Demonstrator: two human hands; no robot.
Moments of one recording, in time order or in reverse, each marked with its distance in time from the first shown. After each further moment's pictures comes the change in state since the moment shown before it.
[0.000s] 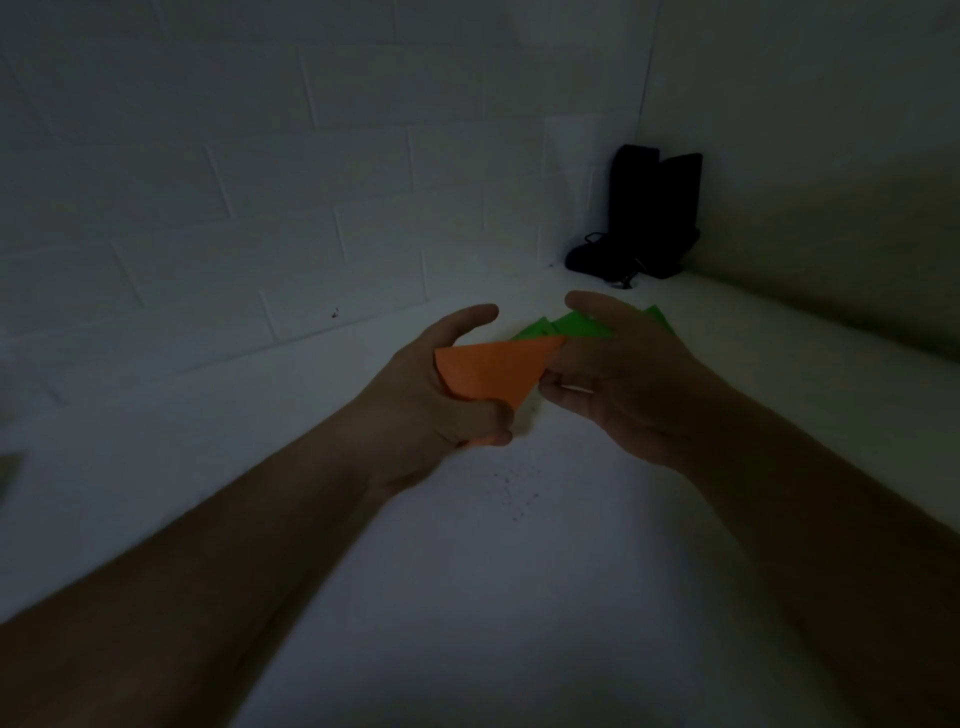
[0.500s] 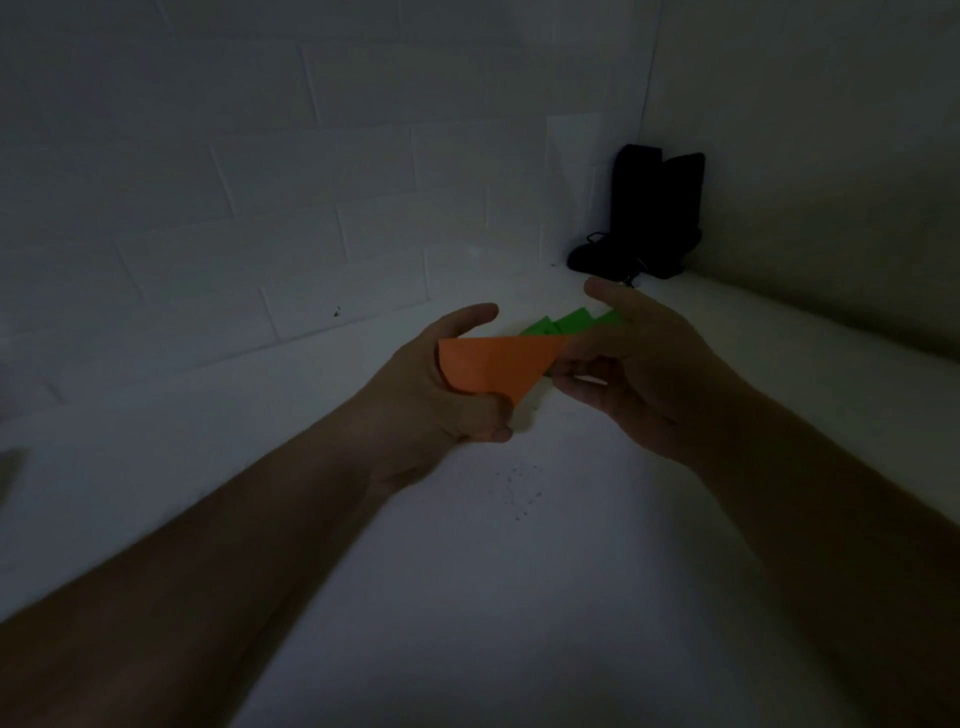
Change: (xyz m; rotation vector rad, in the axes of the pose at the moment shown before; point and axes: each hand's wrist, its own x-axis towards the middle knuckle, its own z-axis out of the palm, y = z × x) left_hand 0.001 0.003 -0.001 -0.060 -0.019 -0.017; right_hand 0.001 -0.006 -0.003 0.012 0.085 -0.013
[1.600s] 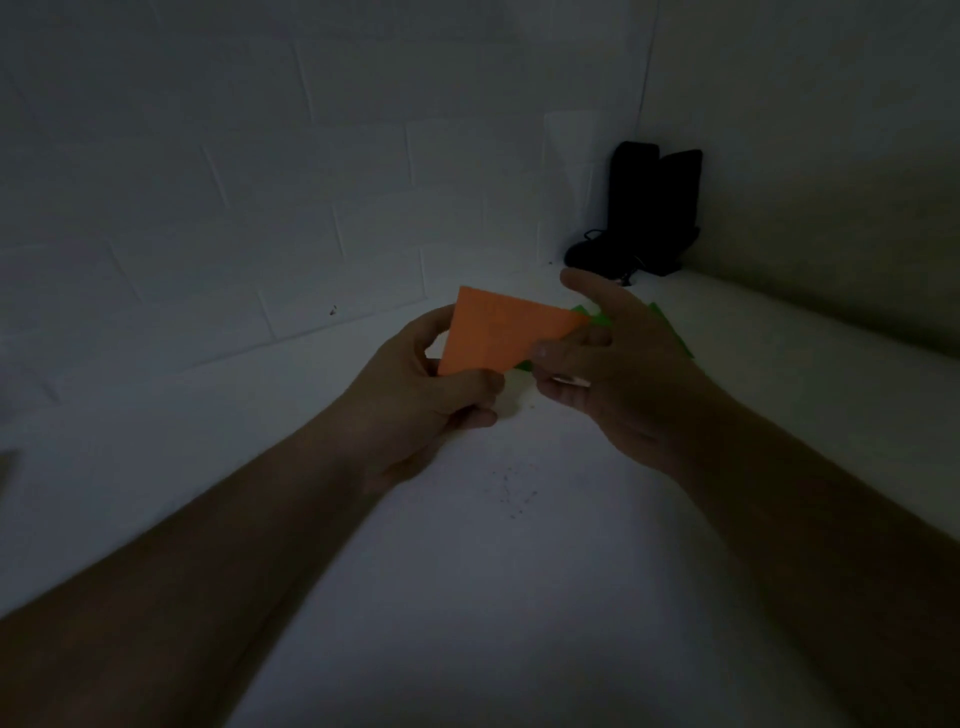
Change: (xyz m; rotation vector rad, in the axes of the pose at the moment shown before) left_hand 0.004 -0.002 -0.001 -0.025 0.149 -0.038; right_hand -0.006 0.008 0.009 -0.100 -0.060 -0.128
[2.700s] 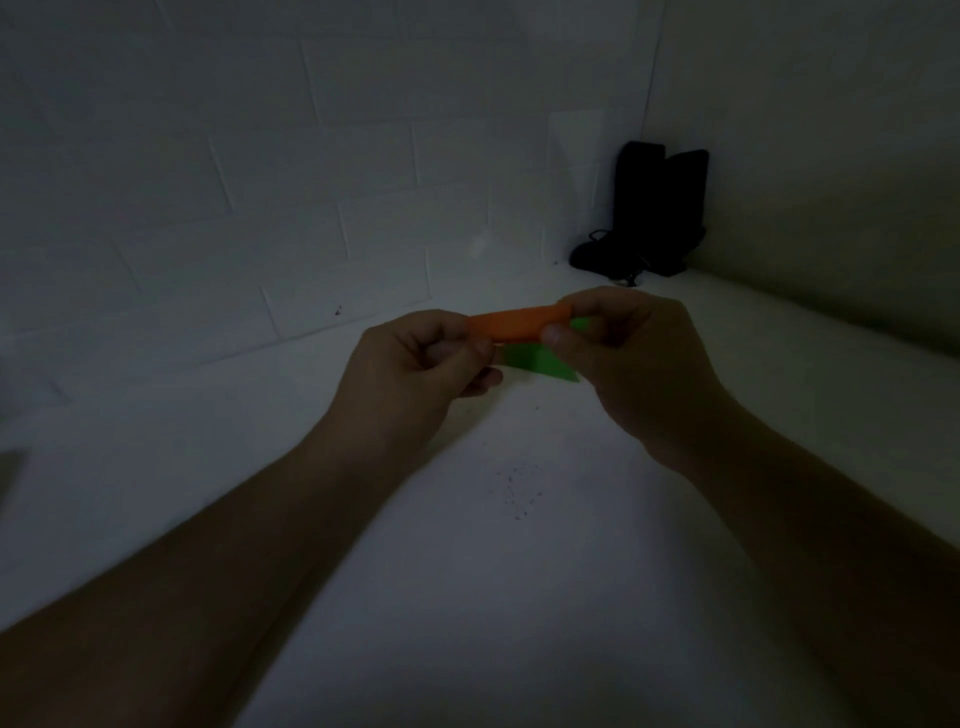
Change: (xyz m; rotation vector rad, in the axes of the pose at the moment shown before) left_hand -0.001 -0.006 -0.003 0.076 0.115 0.282; right_hand -0.003 0.002 -0.002 -0.476 0.151 -0.346
